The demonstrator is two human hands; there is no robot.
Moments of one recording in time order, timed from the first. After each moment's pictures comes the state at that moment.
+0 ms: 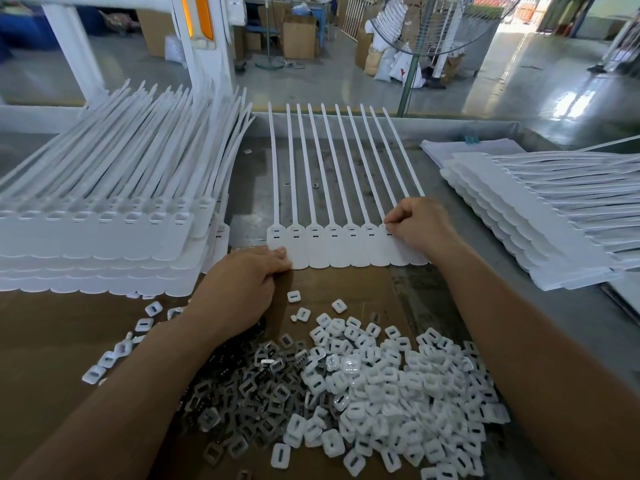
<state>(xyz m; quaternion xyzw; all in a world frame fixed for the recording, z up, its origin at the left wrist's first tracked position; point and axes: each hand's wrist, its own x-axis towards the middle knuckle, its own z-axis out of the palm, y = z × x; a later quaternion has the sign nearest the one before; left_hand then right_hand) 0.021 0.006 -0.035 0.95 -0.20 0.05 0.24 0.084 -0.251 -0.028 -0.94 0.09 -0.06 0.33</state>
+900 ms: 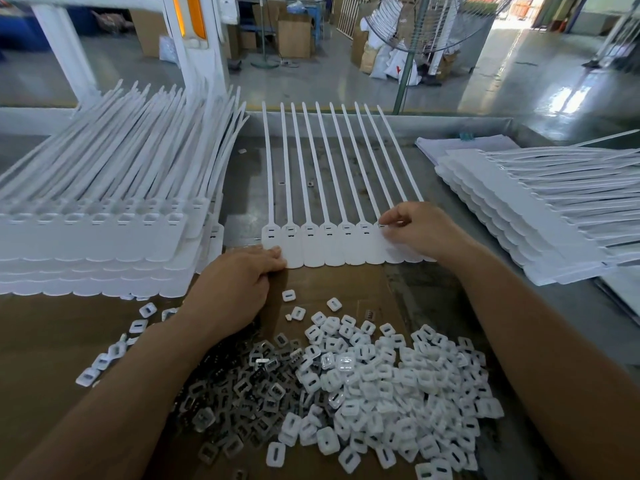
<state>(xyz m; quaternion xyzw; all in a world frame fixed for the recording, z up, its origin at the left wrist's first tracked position) 0.021 0.006 -0.034 0.95 -0.20 0.04 0.23 0.066 -0.255 -0.017 -0.94 0.03 0.01 0.33</state>
